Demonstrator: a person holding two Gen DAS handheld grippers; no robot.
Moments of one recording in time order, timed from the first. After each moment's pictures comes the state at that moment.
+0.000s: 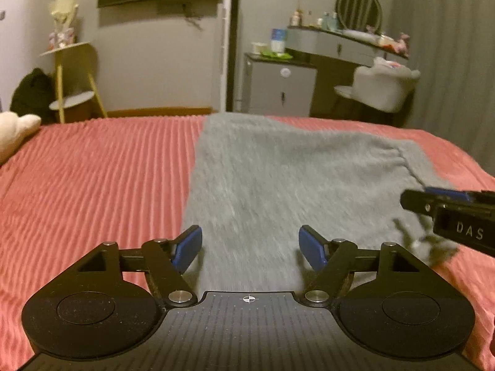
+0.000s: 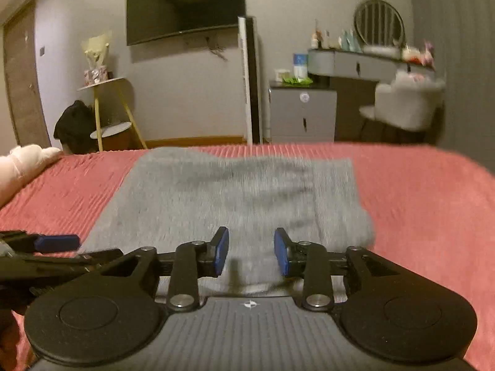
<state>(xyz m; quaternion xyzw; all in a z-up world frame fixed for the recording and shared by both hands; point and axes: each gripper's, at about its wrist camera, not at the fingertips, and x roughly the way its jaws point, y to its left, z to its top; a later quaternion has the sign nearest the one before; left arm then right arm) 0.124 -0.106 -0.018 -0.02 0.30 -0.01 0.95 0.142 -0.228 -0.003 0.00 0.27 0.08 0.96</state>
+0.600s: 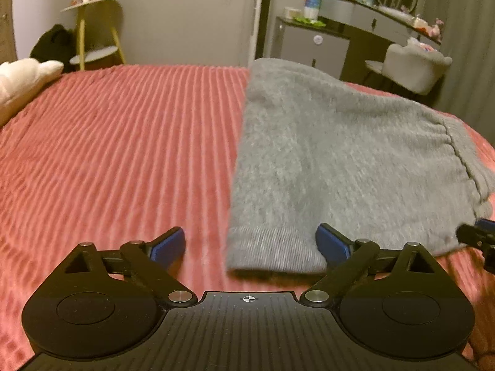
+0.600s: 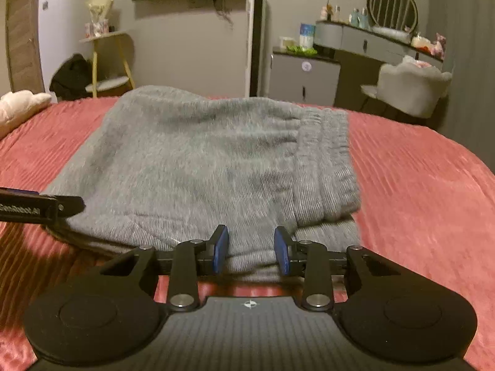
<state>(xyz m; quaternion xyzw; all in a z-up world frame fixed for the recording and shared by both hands) 0.126 -0.074 -0.044 -0.06 0.38 0.02 0.92 0.130 -0.245 -0.028 -0.04 0.35 0.05 0.94</state>
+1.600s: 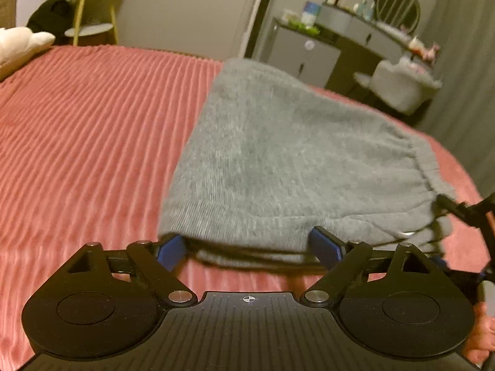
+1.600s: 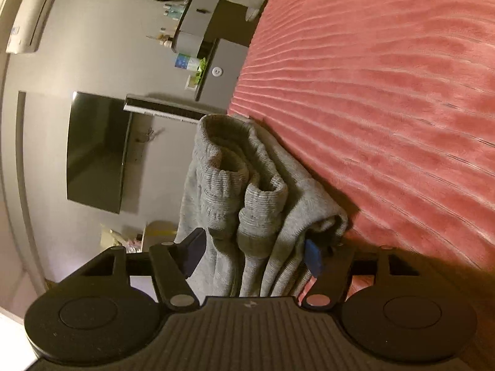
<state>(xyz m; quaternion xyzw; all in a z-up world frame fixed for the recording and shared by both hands) 0.127 -0.108 -0.042 -0.14 0.38 0.00 0.91 0.147 -0.369 -0.099 0.57 0.28 0.07 0.77</state>
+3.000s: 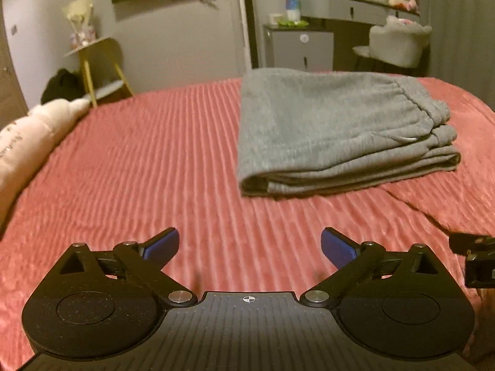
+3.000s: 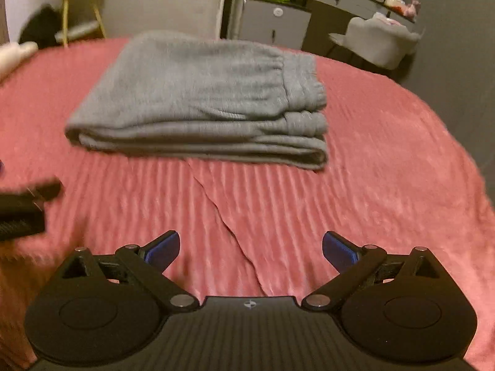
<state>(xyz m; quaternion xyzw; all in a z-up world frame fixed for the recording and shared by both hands) 0.013 -0.104 -0.013 0.04 0.36 0.04 0.93 0.030 -0.201 0.010 -0.08 0.43 -0.02 0.90</state>
